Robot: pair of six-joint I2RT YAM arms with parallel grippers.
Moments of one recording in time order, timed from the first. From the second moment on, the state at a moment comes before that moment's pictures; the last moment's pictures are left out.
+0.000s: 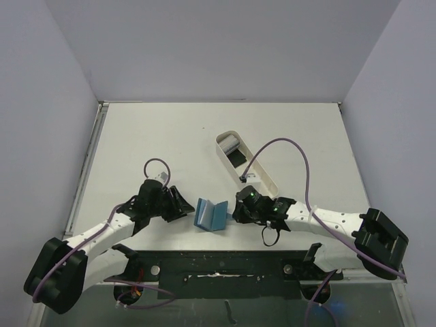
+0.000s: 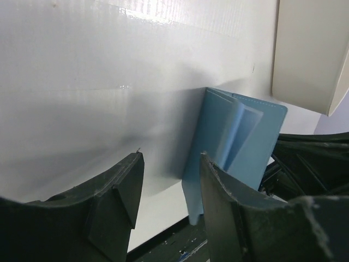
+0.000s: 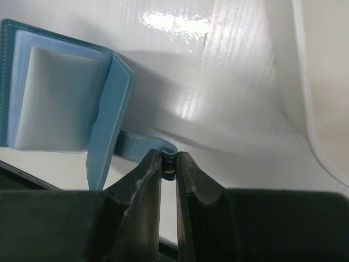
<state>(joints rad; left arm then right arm) -0.48 1.05 0.34 -0.06 0.27 -0.97 0.97 1.26 0.63 -0.27 0.18 0.76</state>
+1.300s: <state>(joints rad) -0.48 1.04 0.26 0.21 0.43 -1.01 0.97 1.24 0.67 -0.06 -0.01 0.74</state>
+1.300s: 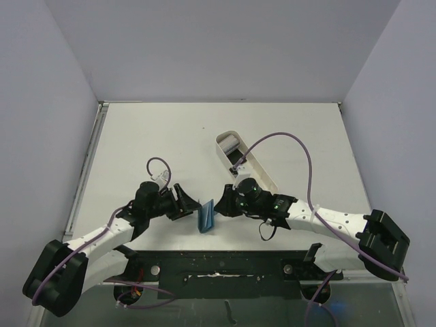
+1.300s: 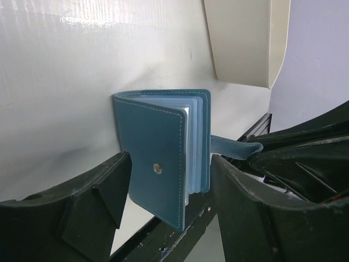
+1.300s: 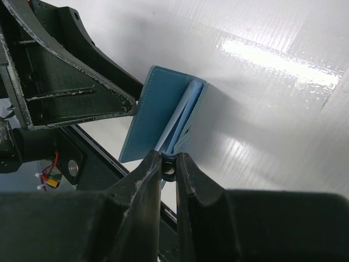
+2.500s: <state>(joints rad) -0.50 1.15 0.26 0.26 0.45 -0.96 0.97 1.31 0.72 0.00 -0.07 0.74</state>
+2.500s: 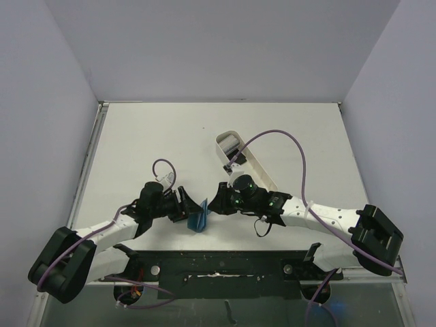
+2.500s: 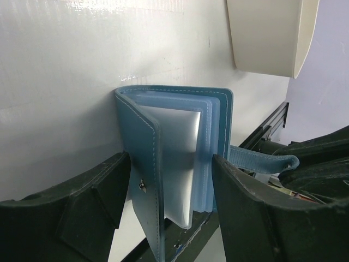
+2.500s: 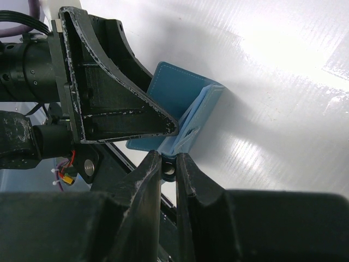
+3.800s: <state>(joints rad) -0.52 1.16 0.35 0.13 0.36 -0.88 0.97 1.30 0.69 -0.08 0.02 0.74</state>
